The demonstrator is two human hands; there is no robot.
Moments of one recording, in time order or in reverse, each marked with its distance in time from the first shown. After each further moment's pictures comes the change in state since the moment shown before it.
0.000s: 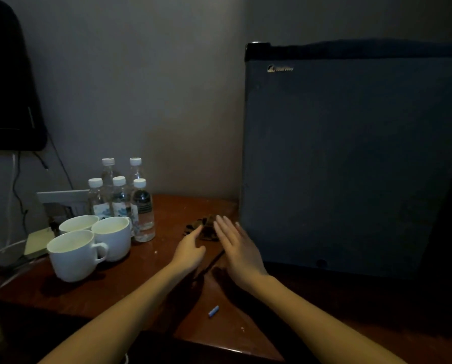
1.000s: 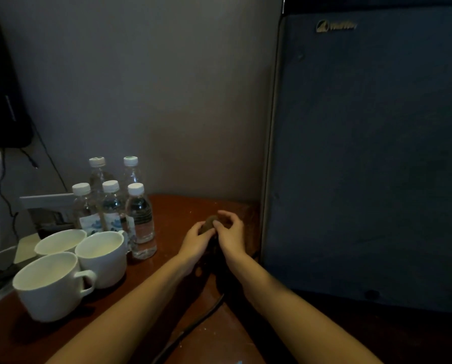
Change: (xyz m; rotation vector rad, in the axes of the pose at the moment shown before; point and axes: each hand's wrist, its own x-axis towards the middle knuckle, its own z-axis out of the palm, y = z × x) left_hand 0.088 -0.015 -0.011 -0.467 -0.020 -0.208; right_hand 0.139 -0.005 0.069 1.167 0.226 0.836
